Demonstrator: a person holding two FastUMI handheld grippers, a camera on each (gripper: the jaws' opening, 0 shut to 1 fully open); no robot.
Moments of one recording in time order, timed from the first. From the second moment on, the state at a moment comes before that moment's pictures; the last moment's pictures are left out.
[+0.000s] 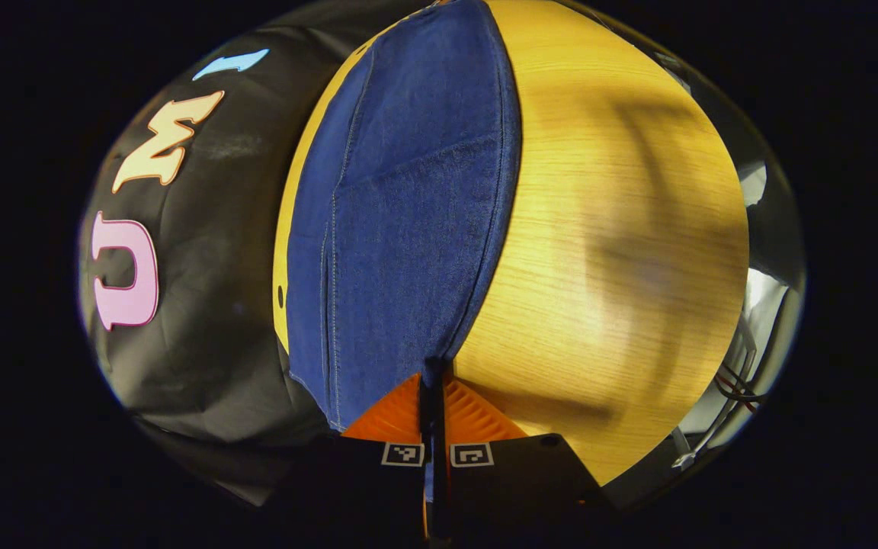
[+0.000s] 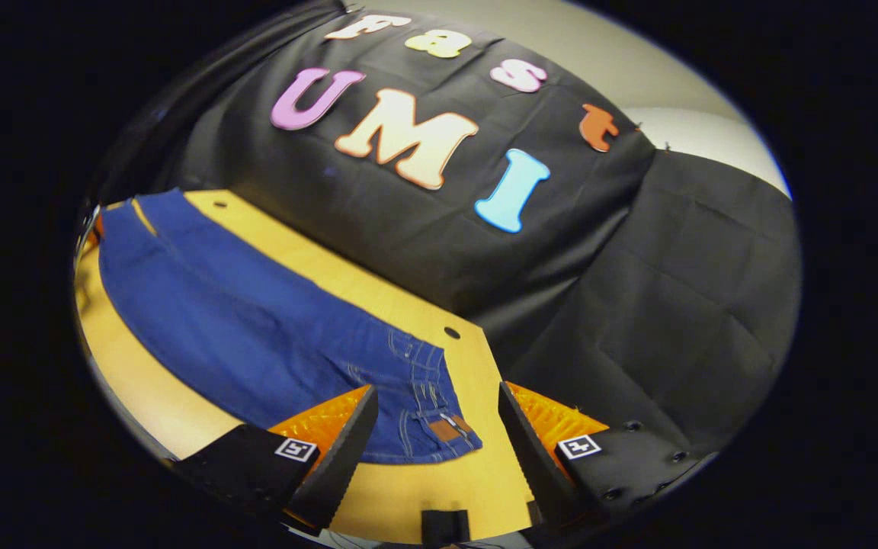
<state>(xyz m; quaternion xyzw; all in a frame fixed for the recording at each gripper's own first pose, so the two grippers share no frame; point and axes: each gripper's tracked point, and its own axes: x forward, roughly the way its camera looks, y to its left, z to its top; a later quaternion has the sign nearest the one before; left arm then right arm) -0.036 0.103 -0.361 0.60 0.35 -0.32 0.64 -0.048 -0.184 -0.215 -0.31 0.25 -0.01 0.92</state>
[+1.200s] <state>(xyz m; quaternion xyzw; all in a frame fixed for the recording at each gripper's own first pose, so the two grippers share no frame) -0.038 0.104 -0.361 0.59 0.39 -0.29 0.65 -0.041 -0.186 -0.379 -0.56 0.35 0.23 0.72</state>
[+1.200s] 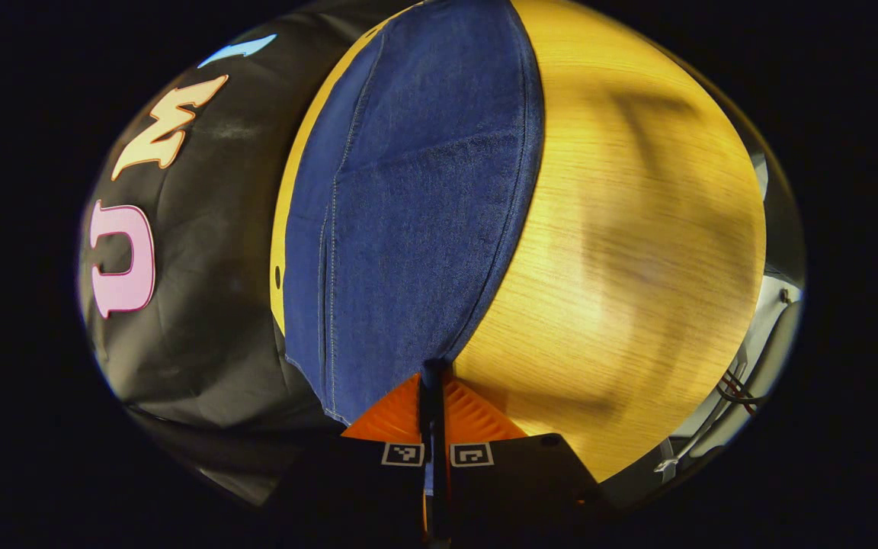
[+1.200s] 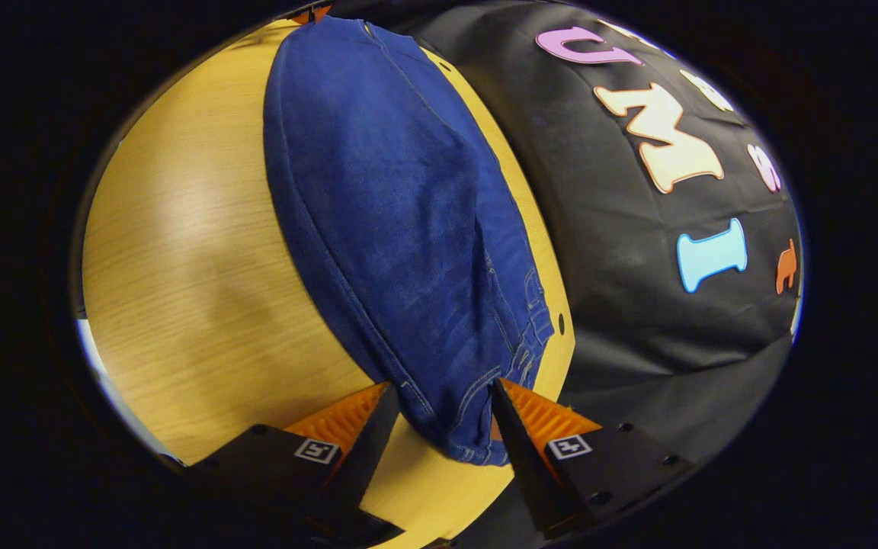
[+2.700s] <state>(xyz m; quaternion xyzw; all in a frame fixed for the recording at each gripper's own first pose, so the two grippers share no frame) 0.179 0.093 -0.264 0.37 0.40 -0.05 0.84 0.204 -0.149 -0.266 -0.28 0.25 -0.01 0.93</state>
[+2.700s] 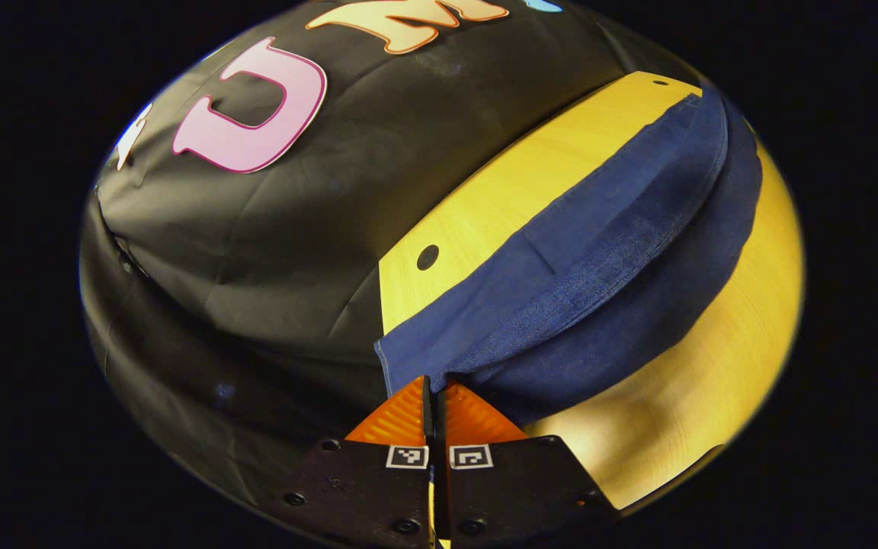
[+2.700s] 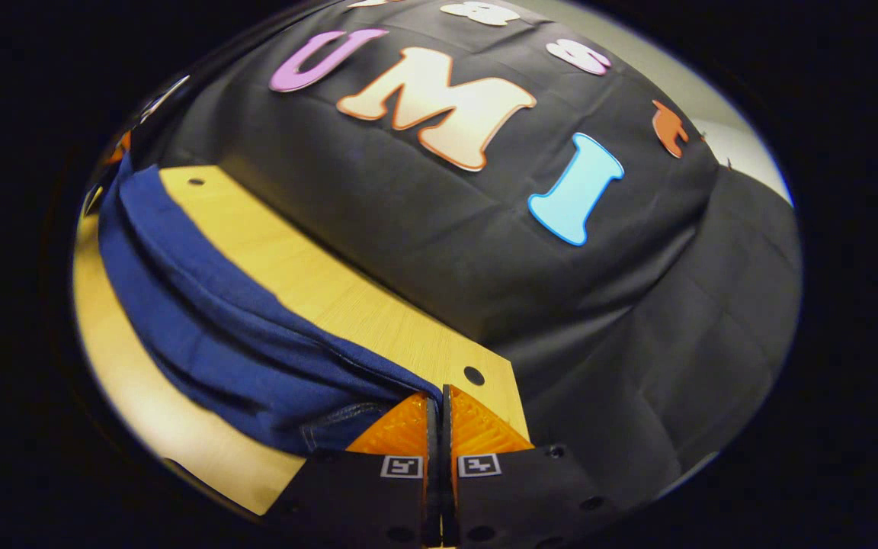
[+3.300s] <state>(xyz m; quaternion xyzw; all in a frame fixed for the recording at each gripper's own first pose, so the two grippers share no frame) 0.269 0.091 -0.351 0.31 0.44 -0.03 0.84 0.292 -0.140 -0.401 -0.25 0.32 -0.01 0.91</state>
